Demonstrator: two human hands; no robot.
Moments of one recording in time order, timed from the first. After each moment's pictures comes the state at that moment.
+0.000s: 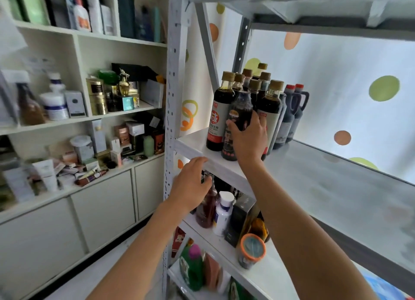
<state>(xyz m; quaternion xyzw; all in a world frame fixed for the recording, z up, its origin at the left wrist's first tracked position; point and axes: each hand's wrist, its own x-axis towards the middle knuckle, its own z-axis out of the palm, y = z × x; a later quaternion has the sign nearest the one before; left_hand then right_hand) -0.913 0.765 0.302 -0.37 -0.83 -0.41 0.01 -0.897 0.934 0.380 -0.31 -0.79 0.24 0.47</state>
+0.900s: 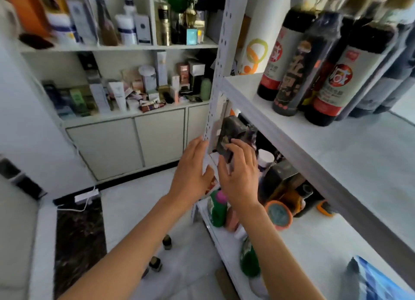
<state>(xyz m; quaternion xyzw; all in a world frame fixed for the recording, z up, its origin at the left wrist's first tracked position) -0.861 0.730 0.194 -0.22 -0.89 -0.40 0.10 -0.828 0.861 0.196 0.01 -0.89 0.25 0.39</state>
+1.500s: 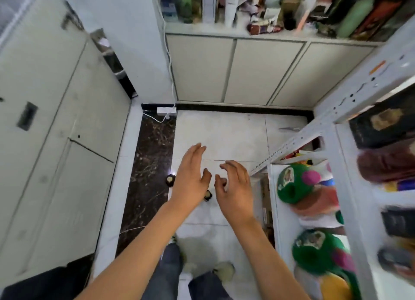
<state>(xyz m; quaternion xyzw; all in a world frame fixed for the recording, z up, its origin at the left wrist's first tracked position) -0.819 0.538 -0.005 0.11 -0.91 -0.40 0.02 -0.829 0.674 -0.035 0.14 -0.92 0.36 0.08</state>
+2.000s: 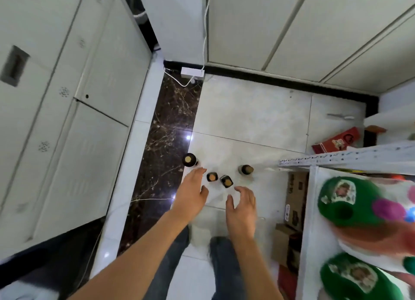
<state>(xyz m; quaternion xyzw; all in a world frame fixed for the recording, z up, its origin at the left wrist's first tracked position) -0.814 0.457 -0.194 0.24 -0.87 -0.38 -0.18 -0.828 0.613 -0.219 -0.04 -0.93 0.33 -0.18</state>
